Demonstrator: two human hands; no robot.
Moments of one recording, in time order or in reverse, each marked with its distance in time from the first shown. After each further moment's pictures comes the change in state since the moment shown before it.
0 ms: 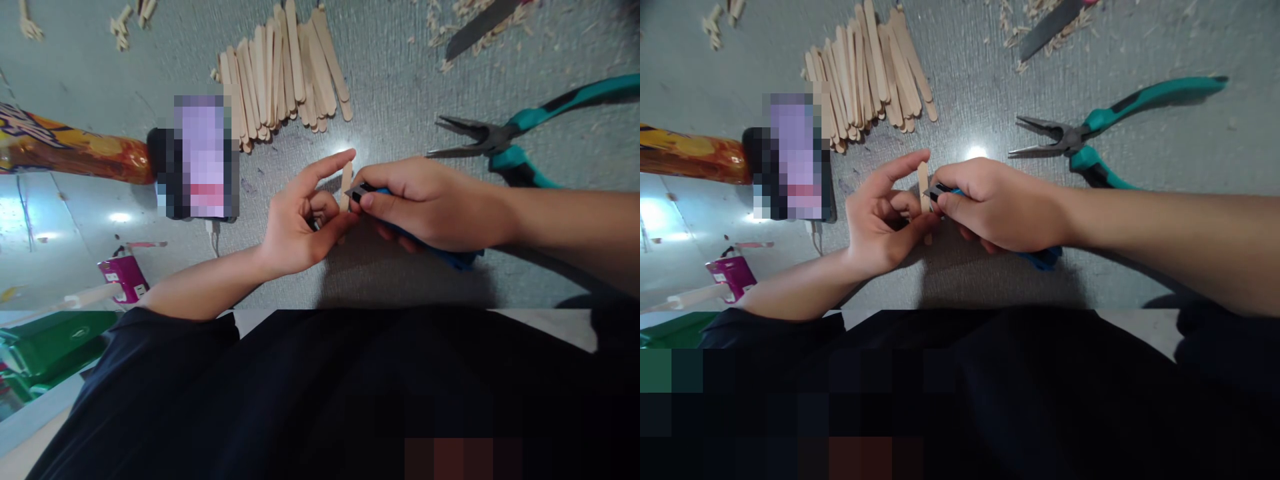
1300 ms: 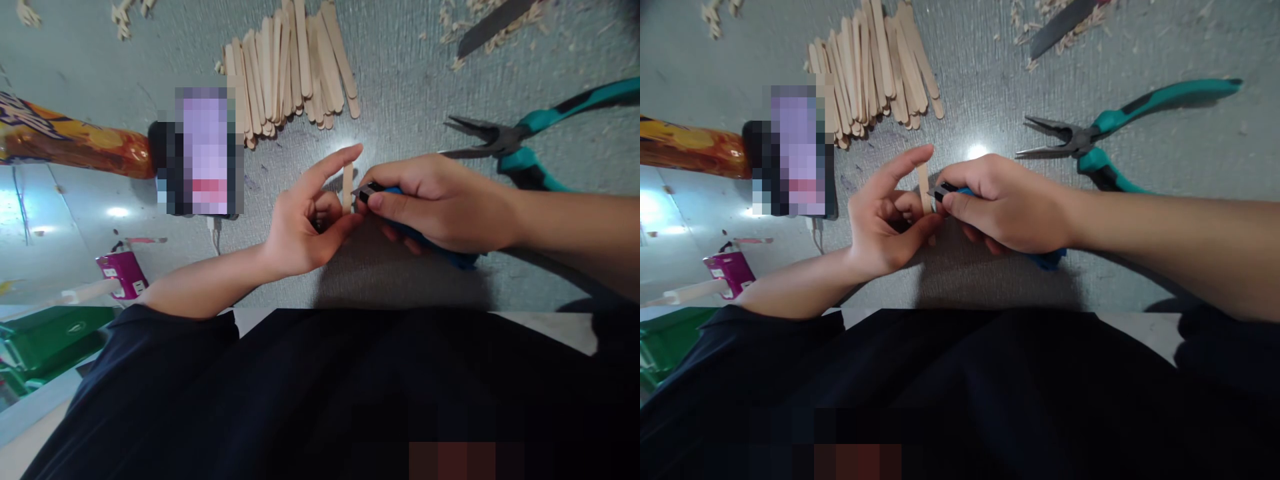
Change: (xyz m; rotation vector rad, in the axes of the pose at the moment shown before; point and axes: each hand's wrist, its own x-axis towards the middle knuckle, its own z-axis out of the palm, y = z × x) left_hand -0.001 0.004 0.002 0.039 -0.005 0.020; right_hand -0.004 0.006 0.001 0.071 0.012 -0.006
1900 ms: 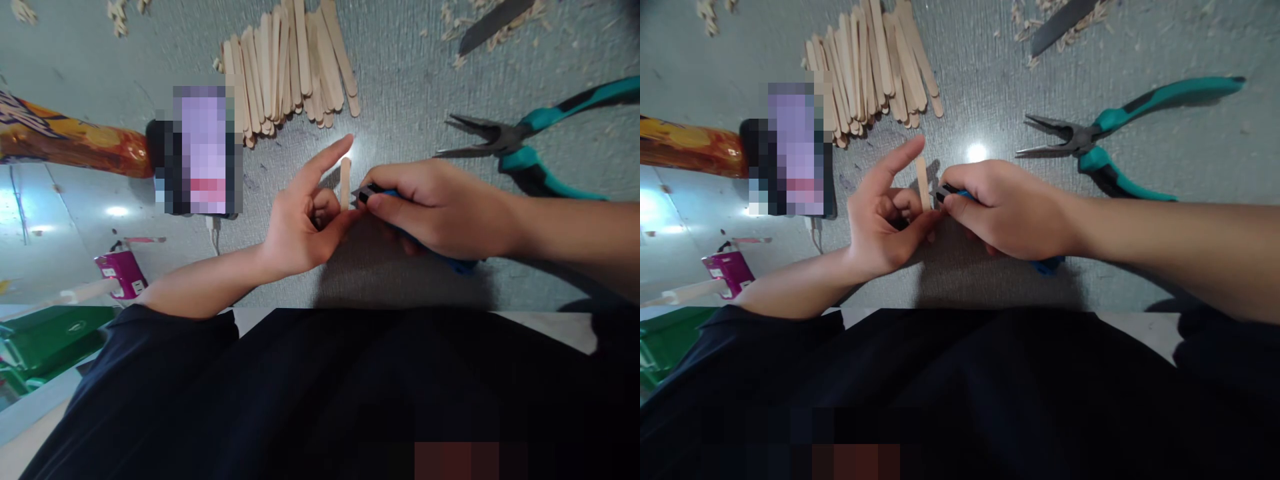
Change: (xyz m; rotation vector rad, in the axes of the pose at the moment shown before) left_hand -0.001 -0.001 0.004 0.025 0.077 -0.004; right_hand 0.001 0.001 0.004 -0.161 0.059 -0.017
